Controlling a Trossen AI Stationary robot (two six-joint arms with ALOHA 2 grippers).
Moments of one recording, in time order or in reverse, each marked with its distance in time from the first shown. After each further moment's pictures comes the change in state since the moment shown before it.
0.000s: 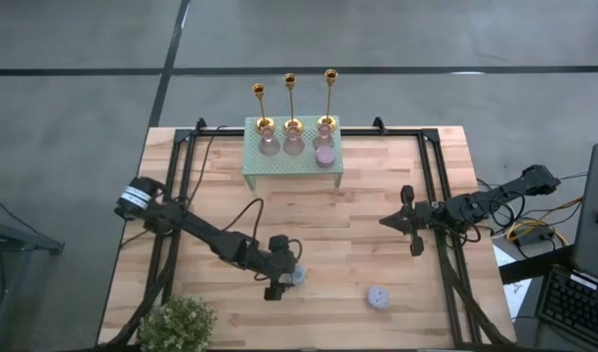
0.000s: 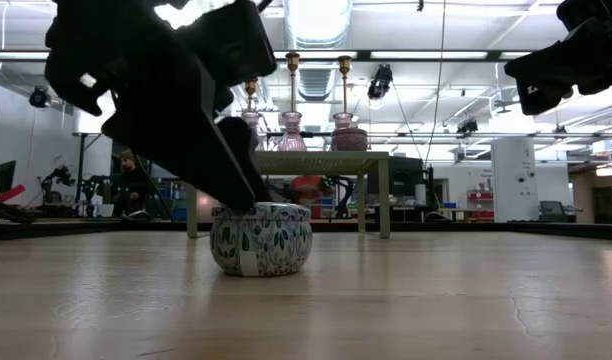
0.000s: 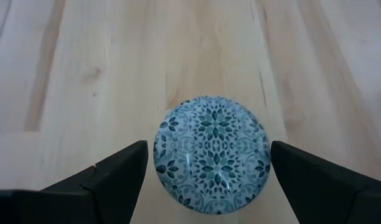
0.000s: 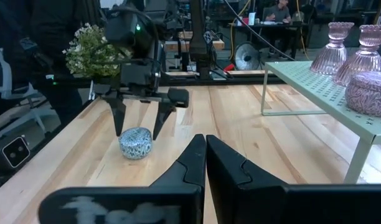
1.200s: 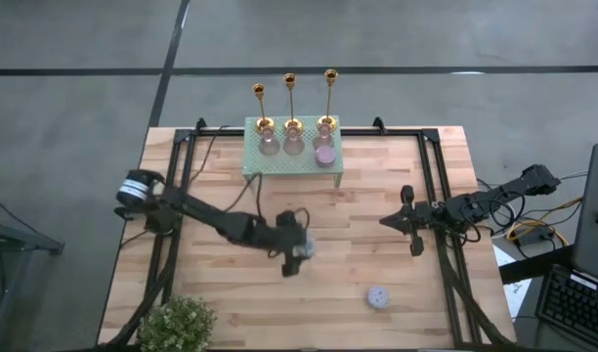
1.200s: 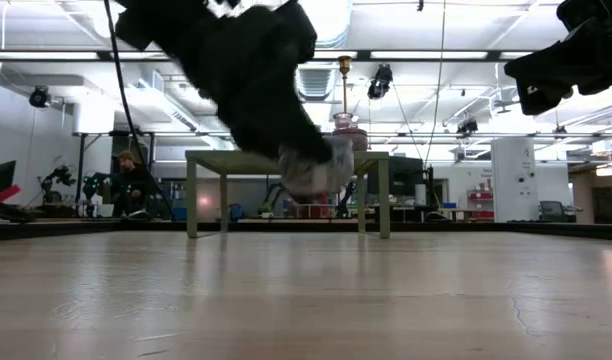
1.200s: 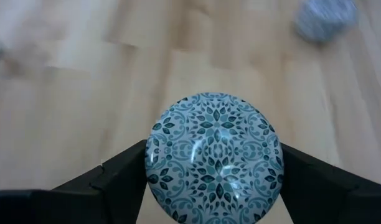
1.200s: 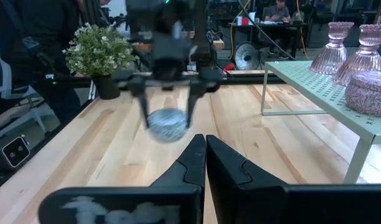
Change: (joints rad) left arm 0.151 -0.040 0.093 -0.053 -0.058 0.013; right arm 0.000 0.001 0.000 0.000 0.000 0.000
